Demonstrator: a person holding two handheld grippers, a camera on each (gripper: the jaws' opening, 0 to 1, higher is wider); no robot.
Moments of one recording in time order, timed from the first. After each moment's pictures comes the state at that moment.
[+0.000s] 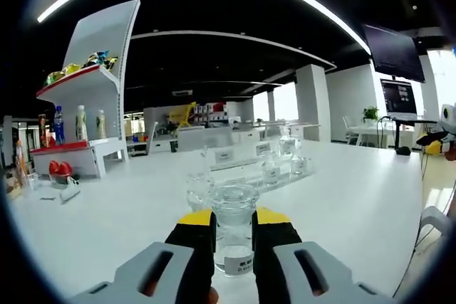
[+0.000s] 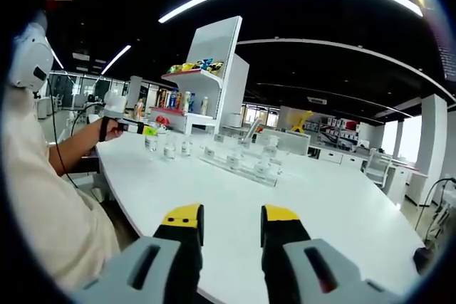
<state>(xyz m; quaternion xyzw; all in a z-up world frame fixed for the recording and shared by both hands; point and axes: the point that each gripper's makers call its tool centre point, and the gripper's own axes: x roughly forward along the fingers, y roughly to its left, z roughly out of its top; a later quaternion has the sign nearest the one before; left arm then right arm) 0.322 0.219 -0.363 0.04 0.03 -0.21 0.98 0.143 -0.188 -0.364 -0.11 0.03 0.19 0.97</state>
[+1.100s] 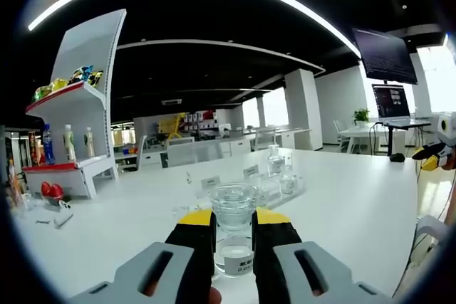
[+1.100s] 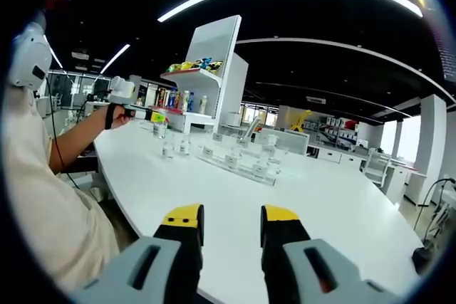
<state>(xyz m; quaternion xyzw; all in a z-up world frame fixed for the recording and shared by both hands) 0.333 0.184 -0.317 0.05 0.00 -0.24 0.97 0.144 -0.190 -0.364 -0.11 0.03 0.19 0.98</state>
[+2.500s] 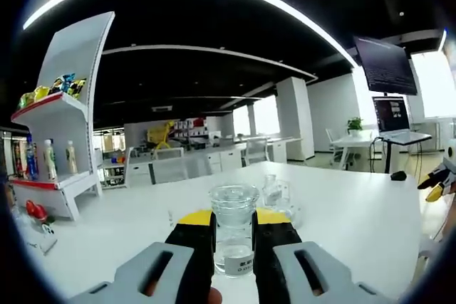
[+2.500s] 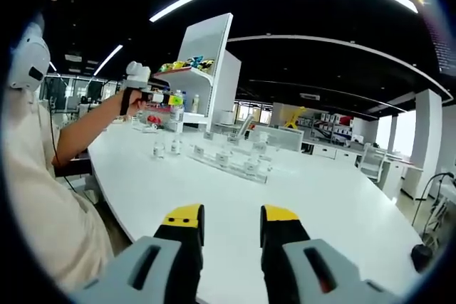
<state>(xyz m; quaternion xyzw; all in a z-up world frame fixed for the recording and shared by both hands) 0.392 0.127 -0.258 0.04 -0.02 -0.27 0.96 0.158 -0.205 -0.364 -0.10 0.03 0.17 0.98</state>
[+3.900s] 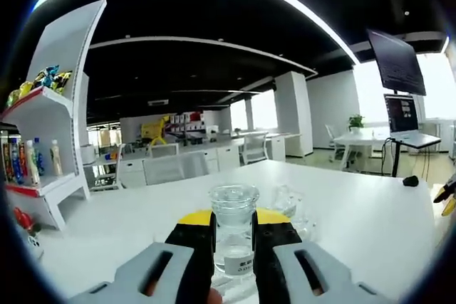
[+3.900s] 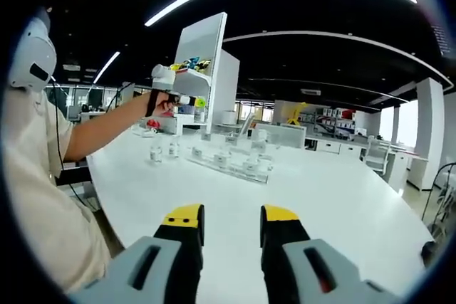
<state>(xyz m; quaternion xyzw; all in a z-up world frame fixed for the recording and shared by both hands) 0.499 0.075 -0.251 0.05 0.00 -0.28 0.96 0.185 -0.211 -0.369 -0.07 0.04 0.18 0.98</state>
